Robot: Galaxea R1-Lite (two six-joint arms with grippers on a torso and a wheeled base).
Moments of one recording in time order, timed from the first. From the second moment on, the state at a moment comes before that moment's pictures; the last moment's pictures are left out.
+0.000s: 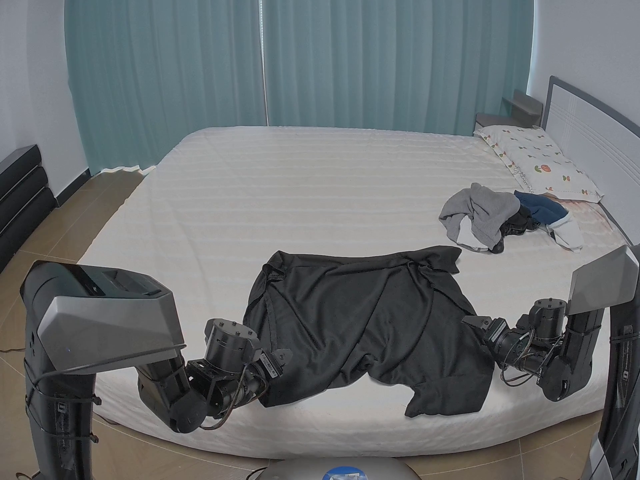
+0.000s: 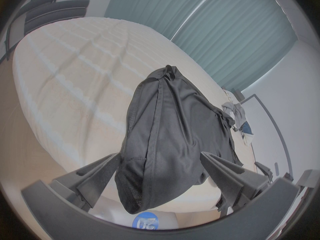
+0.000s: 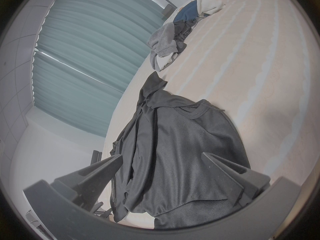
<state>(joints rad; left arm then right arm) -0.53 2.31 -0.60 -1.01 0.15 -0.93 0.06 2.39 -0.40 -1.52 0.25 0.91</state>
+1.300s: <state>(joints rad) -0.57 2.36 -0.63 -1.09 0.16 -0.92 0.07 2.45 -0.41 -1.55 0.24 0.90</state>
